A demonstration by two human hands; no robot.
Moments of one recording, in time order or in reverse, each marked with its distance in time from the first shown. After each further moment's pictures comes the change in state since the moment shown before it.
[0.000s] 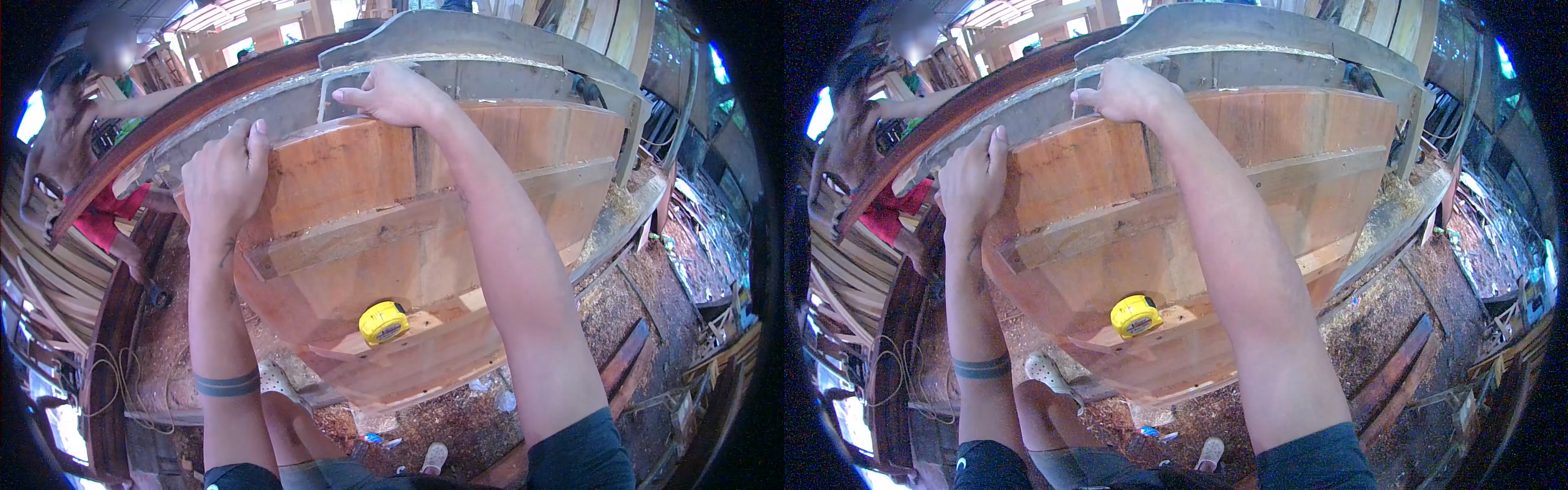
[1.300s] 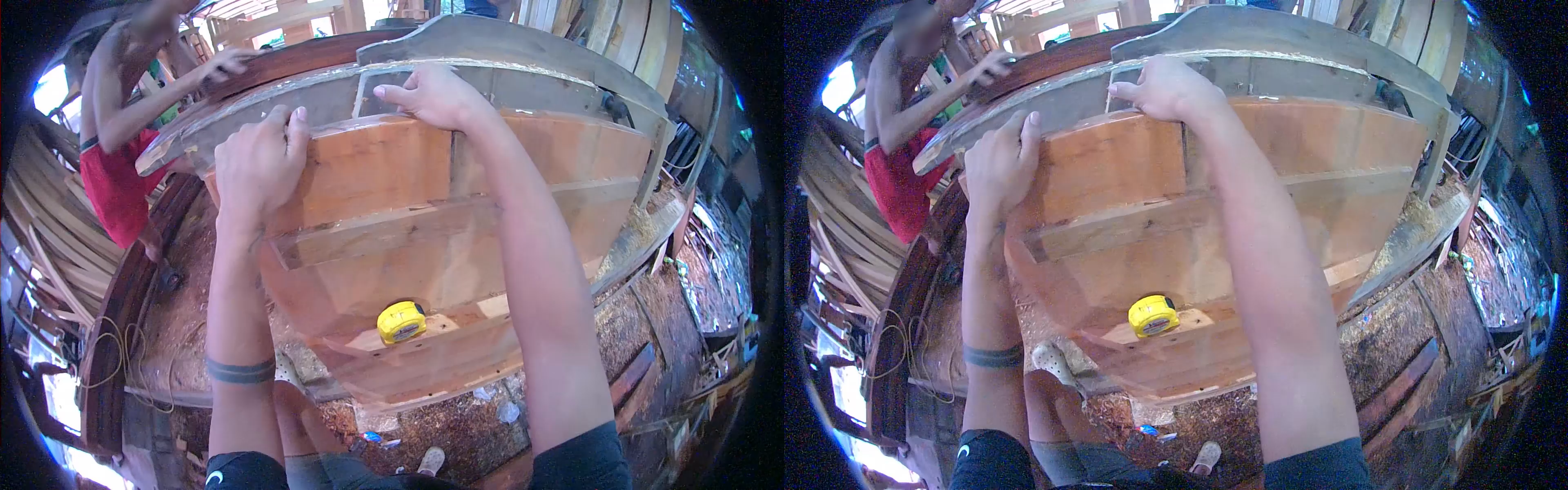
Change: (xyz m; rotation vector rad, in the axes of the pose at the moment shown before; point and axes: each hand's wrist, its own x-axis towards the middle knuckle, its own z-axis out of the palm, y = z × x) left_hand 0.001 0.000 0.000 -0.003 0.003 -0.004; right_hand 0.001 0.001 -0.003 -0.002 -0.031 -0.055
